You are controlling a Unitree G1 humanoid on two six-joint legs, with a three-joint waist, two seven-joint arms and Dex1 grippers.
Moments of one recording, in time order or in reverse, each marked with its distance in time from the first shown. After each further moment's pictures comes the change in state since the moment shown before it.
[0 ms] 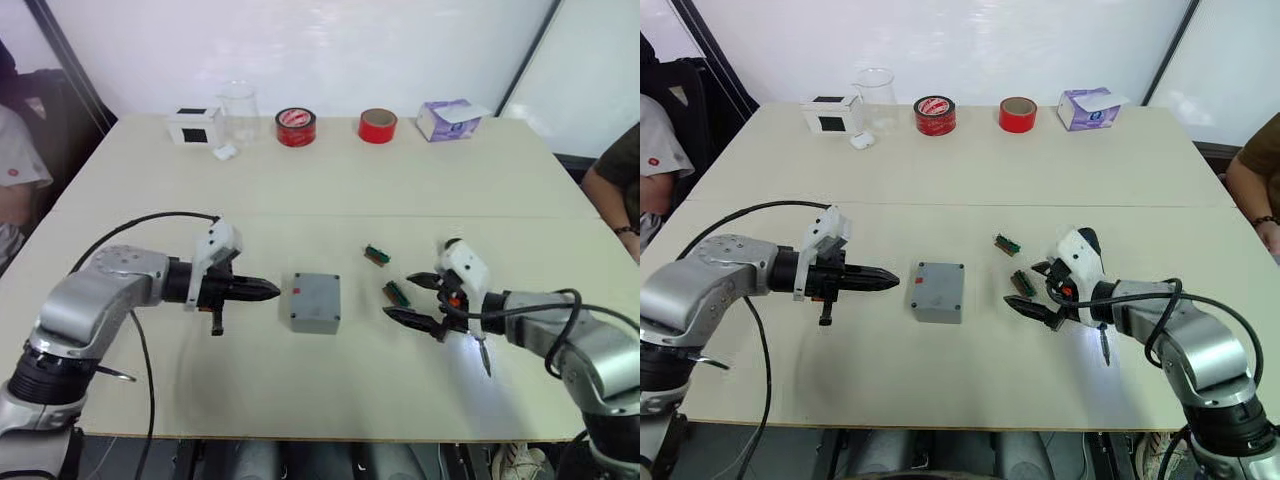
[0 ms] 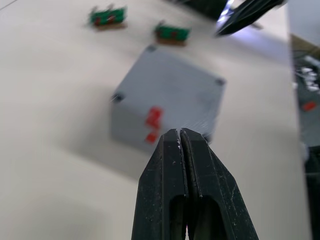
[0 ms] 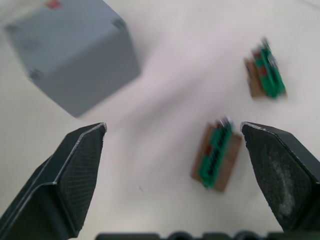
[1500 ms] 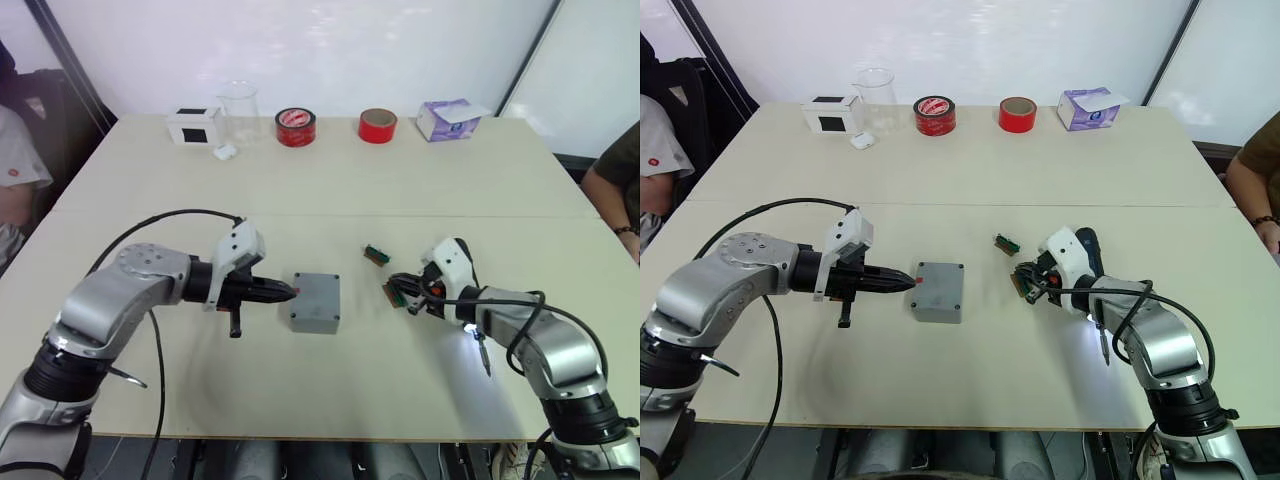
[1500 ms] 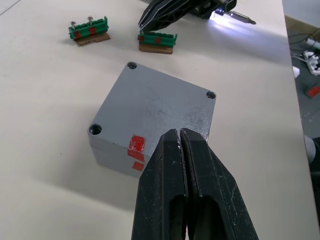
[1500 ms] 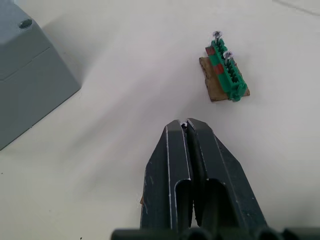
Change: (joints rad) left arm -0.037 -0.019 -0.082 -0.001 0.019 -0.035 0.075; right arm -0.074 0.102 0.067 0.158 -0.113 -0.151 -0.074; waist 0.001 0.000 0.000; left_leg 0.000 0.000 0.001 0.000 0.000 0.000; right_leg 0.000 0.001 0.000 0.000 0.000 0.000
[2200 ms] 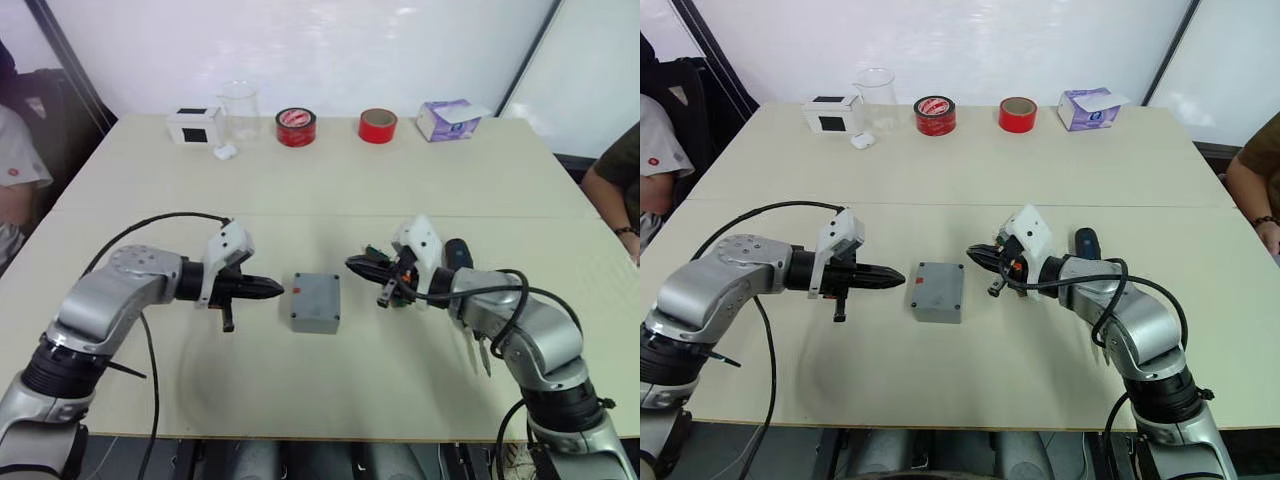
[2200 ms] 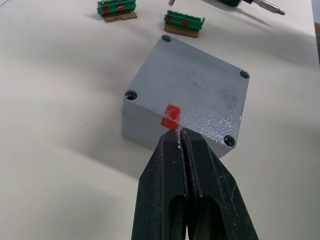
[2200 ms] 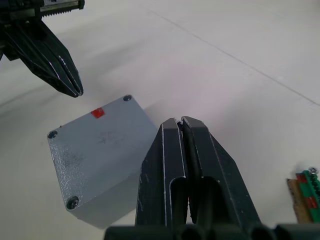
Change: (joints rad) left arm 0.018 0.014 0.002 0.070 0.029 -0.034 0.004; right arm -0.126 0.096 0.094 -0.127 0.106 0.047 0.003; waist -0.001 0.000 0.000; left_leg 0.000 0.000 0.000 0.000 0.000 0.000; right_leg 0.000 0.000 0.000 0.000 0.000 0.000
